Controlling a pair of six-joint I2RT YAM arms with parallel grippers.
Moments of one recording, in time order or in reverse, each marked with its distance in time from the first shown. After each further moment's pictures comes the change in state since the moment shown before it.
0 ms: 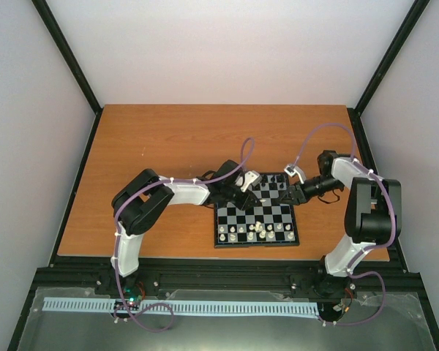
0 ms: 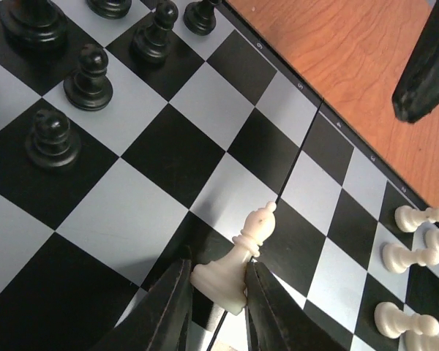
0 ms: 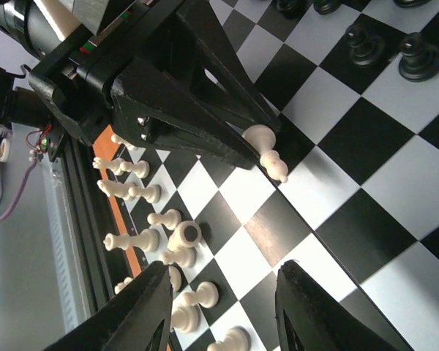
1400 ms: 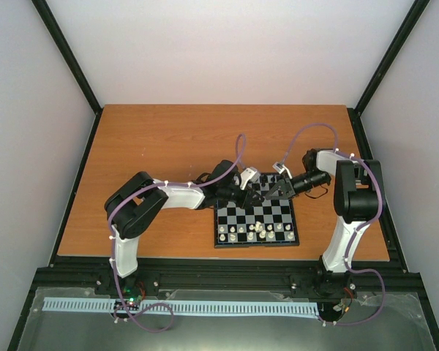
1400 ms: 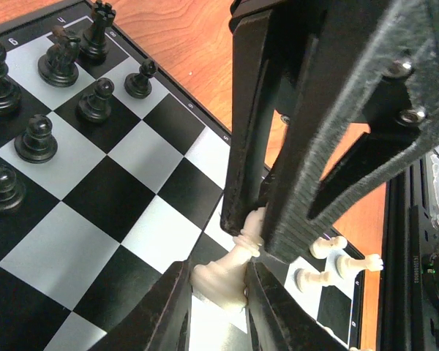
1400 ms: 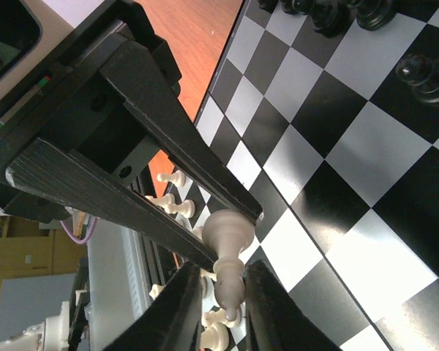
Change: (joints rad) left arm -0.009 -0.068 -0.098 0.224 0.071 -0.151; right arm 0.100 0.232 0.130 -0.066 -0.161 0.102
